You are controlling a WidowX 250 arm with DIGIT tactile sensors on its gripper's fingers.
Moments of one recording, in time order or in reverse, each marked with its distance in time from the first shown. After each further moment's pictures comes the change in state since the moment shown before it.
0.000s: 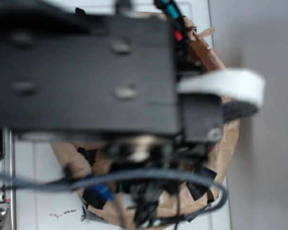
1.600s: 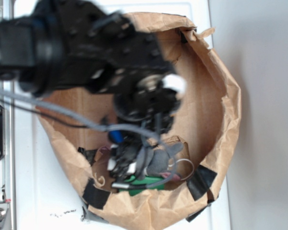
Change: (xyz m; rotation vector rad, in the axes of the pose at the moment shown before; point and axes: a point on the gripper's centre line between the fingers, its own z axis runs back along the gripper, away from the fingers) arm -0.019 0.018 -0.109 -0.204 0.042 -0.216
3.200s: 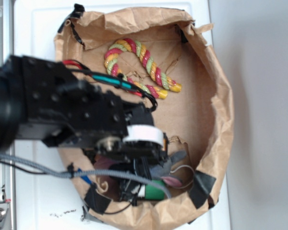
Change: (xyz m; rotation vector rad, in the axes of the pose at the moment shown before) arm 0.015 -0.027 -0.017 0.069 -0.197 0.037
